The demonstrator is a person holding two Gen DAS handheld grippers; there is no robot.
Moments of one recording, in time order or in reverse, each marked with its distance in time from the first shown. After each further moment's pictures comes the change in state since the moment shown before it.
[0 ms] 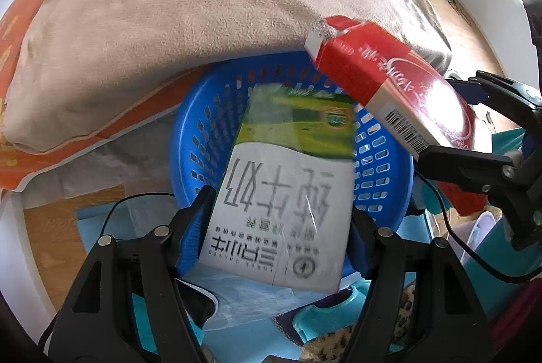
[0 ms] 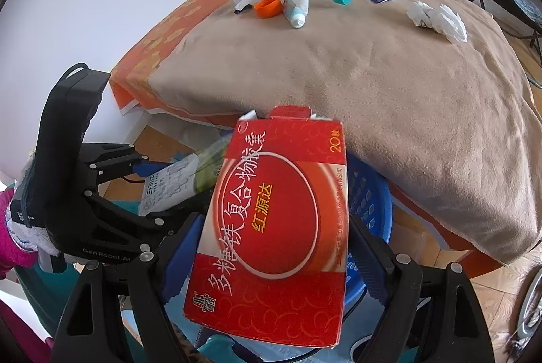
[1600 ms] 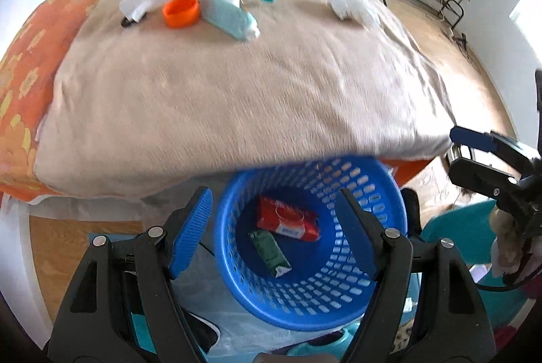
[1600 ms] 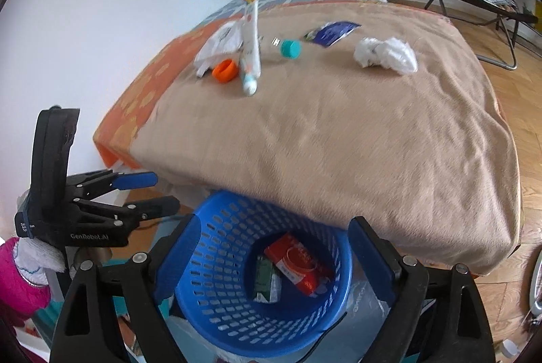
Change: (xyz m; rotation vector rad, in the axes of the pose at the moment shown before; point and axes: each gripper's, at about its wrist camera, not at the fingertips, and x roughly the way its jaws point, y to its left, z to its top) left arm -0.050 0.038 0.055 -0.115 -0.175 0.019; right arm -0.042 -0.033 0.031 0.161 -0.173 -0.050
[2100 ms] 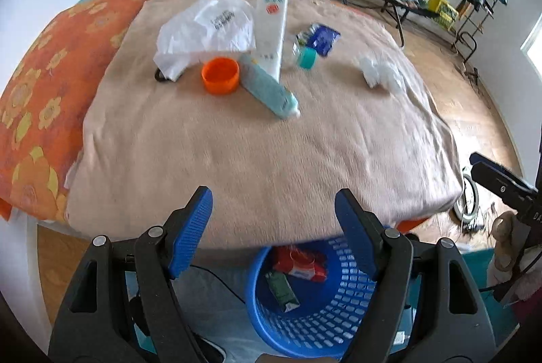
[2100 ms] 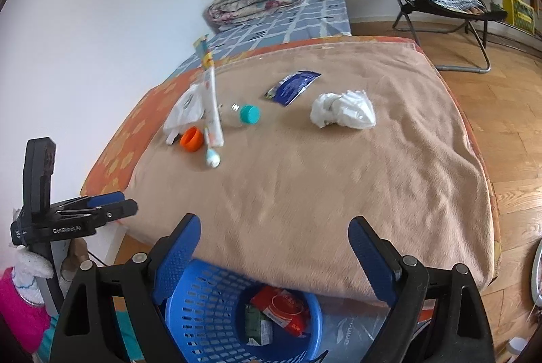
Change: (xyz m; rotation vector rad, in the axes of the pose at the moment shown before) left arm -0.022 0.038 0.065 -0.080 -0.104 0.035; right arm -0.016 -0.036 0.052 0.099 -0.142 -0.064
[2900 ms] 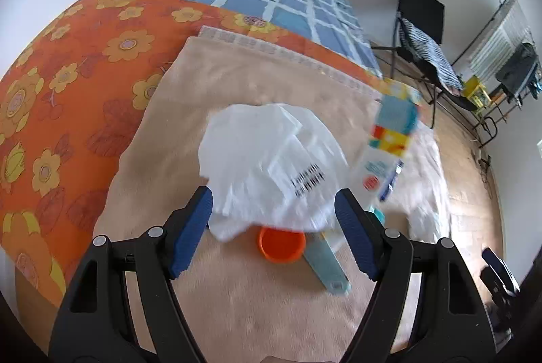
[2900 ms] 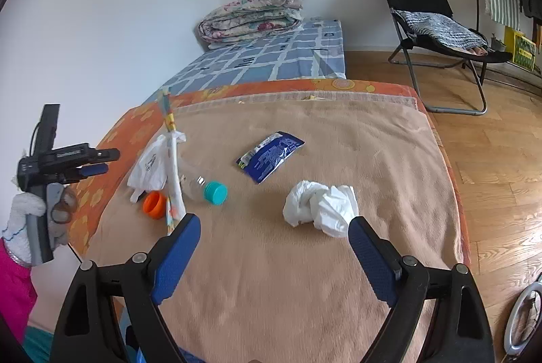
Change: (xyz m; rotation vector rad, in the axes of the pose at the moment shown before) left arm 0.055 0.102 0.157 -0.286 -0.091 0.013; right arm 0.044 -0.014 0.103 -0.078 -0.078 -0.077
